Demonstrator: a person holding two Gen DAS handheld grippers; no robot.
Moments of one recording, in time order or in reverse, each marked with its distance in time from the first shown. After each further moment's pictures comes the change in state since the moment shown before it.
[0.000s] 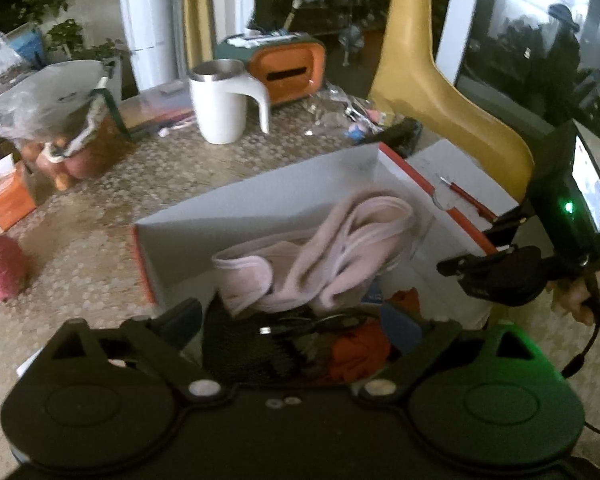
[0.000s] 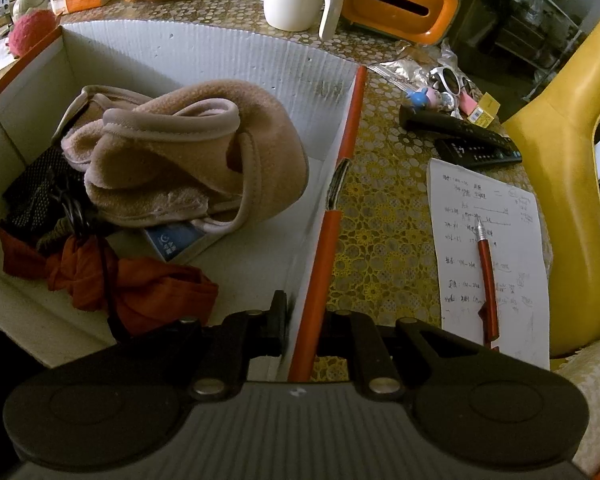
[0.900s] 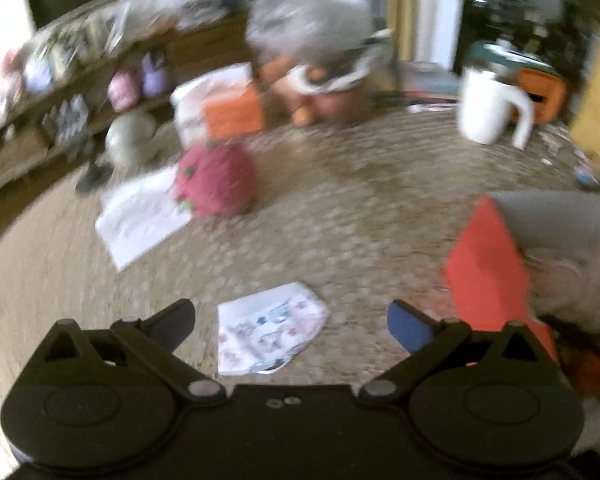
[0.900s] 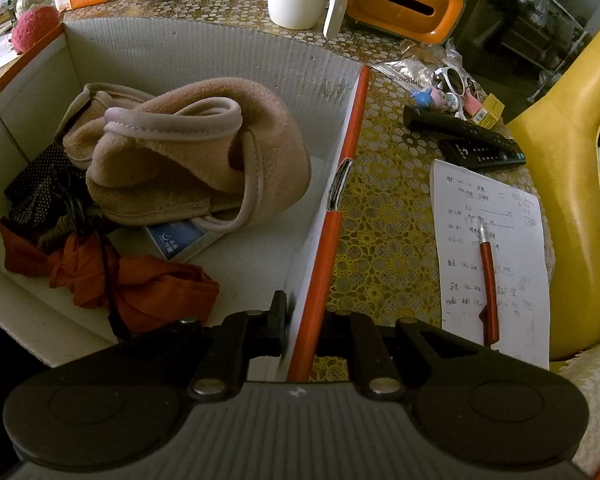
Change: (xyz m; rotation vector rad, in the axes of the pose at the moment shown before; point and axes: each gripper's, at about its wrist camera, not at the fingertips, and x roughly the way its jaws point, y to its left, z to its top) left arm -0.003 0.190 -0.048 -0.370 0.047 0.391; right arm 0.000 0.000 0.001 -0.012 0.006 0.006
